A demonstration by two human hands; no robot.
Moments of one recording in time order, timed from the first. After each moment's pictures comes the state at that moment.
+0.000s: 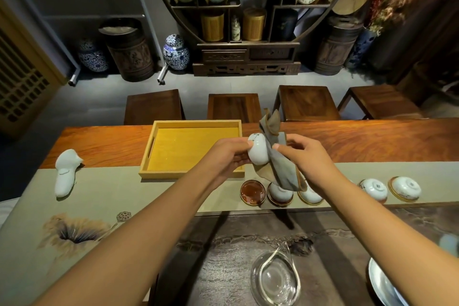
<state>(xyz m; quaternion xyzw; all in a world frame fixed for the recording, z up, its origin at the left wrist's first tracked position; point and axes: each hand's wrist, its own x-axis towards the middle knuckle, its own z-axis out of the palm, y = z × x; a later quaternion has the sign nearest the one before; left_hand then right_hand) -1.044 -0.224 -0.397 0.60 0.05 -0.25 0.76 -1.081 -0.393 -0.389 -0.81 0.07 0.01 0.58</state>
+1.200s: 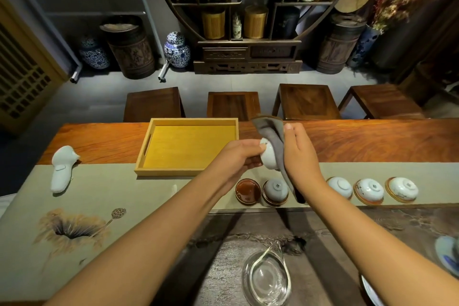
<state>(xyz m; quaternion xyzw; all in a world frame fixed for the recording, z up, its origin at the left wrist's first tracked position) -1.058 -0.251 -0.398 0.60 0.00 -0.25 0.76 -1.075 -0.381 -0.399 -0.82 0.10 -0.14 0.54</state>
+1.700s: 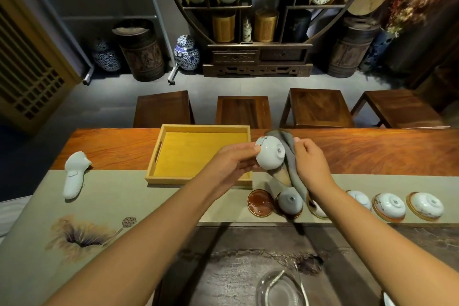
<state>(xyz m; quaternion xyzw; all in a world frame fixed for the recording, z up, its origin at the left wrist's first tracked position) -1.033 -0.216 -0.402 0.56 0.03 -0.25 0.79 -1.041 -0.388 -0.421 -0.82 0.16 -0.06 0.54</state>
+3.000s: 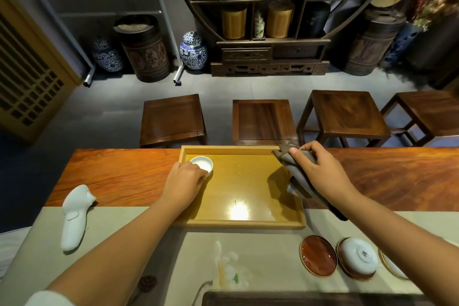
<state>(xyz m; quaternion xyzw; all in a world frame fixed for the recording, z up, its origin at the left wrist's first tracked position) -0.895 -0.026 -0.541 0.98 -0.17 0.01 0.07 -0.931 -0.322 -0.465 -0.89 0.05 -0.03 0.45</state>
